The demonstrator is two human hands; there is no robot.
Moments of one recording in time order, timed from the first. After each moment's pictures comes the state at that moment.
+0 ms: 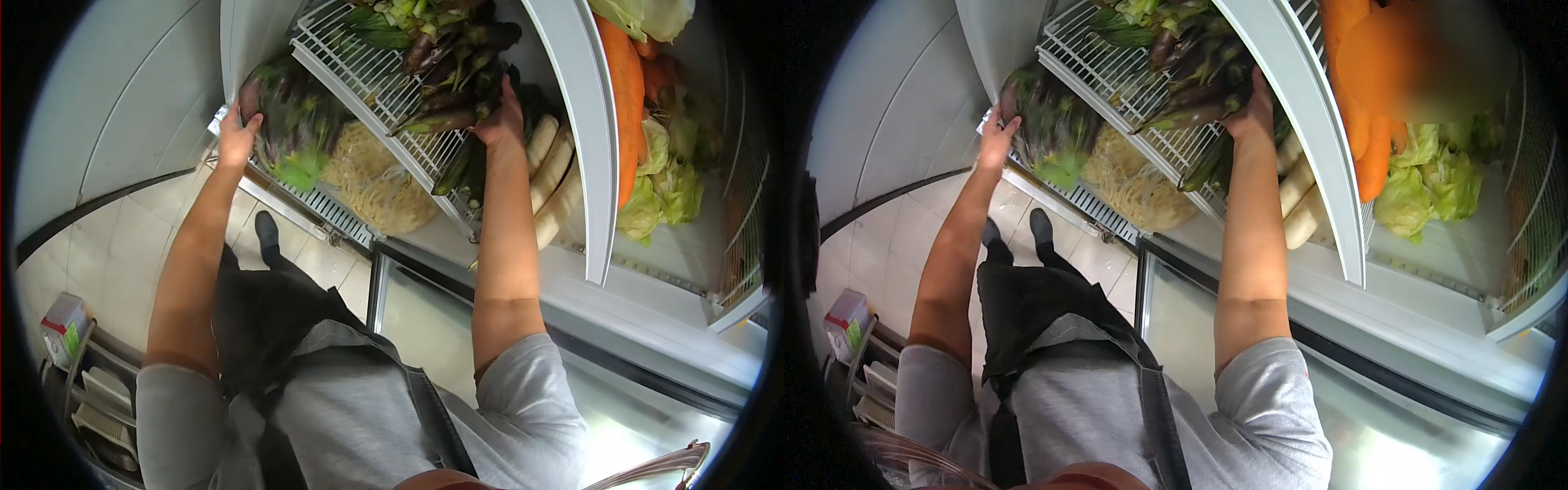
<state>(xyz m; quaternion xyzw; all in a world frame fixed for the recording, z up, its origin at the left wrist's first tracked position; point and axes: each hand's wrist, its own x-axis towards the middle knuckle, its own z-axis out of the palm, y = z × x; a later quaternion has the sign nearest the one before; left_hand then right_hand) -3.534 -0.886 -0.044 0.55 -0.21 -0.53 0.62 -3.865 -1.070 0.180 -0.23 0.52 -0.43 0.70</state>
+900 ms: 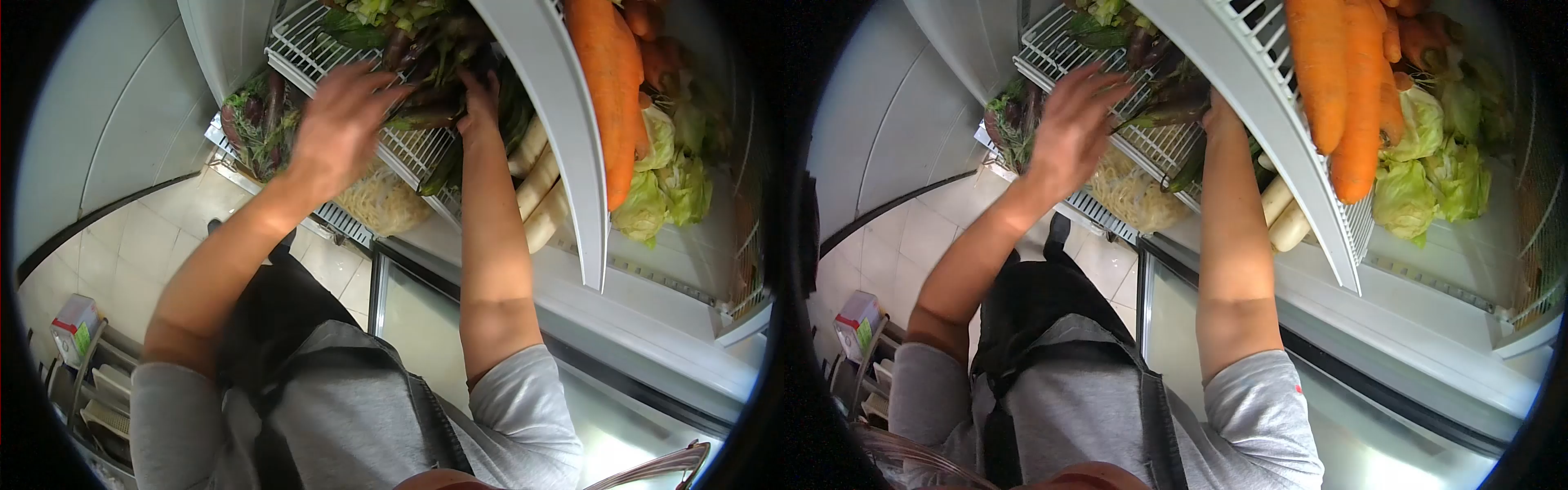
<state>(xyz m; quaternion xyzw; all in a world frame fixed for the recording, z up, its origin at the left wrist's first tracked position) -3.630 -0.917 0.168 0.51 -0.69 -0.10 0.50 -3.823 -1.057 0.183 -0.37 0.68 -0.42 0.47</state>
